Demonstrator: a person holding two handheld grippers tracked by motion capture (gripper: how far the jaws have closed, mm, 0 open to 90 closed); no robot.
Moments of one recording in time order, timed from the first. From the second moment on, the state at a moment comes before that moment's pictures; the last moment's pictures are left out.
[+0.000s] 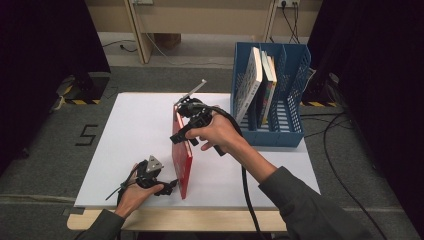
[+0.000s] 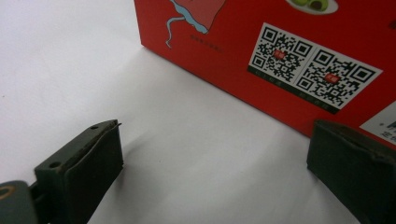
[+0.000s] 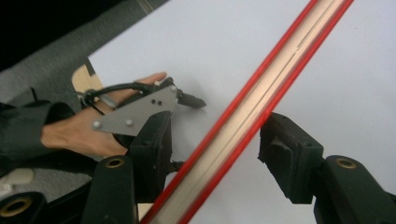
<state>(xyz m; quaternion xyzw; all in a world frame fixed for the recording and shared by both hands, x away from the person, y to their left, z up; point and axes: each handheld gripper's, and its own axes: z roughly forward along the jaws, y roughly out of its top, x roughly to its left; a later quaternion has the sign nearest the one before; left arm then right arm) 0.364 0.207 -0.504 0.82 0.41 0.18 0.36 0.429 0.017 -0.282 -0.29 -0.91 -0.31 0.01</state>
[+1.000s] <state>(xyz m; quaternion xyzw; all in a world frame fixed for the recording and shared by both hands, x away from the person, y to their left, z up) 0.369 0.237 -0.502 0.79 0.44 0.17 0.38 0.418 -0.083 -0.261 -0.26 -0.91 -0.31 -0.06</state>
